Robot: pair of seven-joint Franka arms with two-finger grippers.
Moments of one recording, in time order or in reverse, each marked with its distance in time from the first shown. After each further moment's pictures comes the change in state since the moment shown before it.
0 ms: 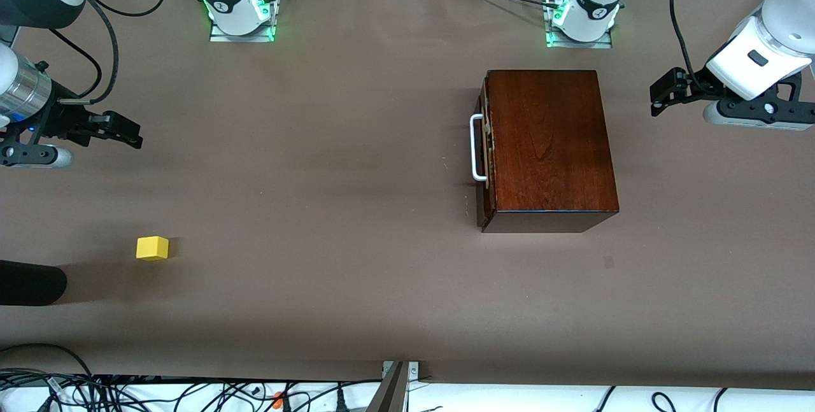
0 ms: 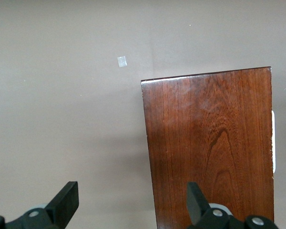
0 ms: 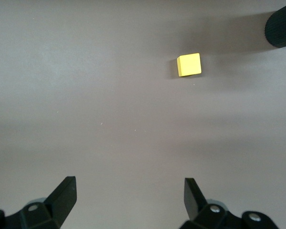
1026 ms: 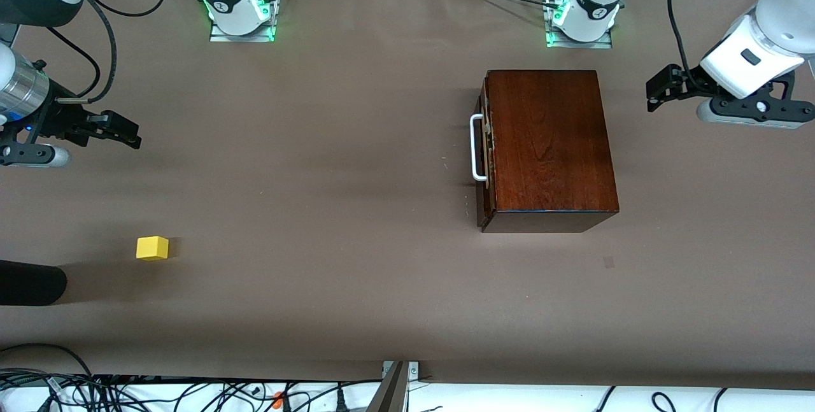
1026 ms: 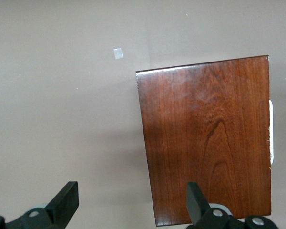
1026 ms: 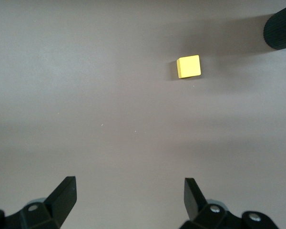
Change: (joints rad) left arm -0.004 0.000 -0.021 0.004 0.000 -0.041 0.000; right arm 0.000 0.000 0.000 0.007 0.000 0.000 0.000
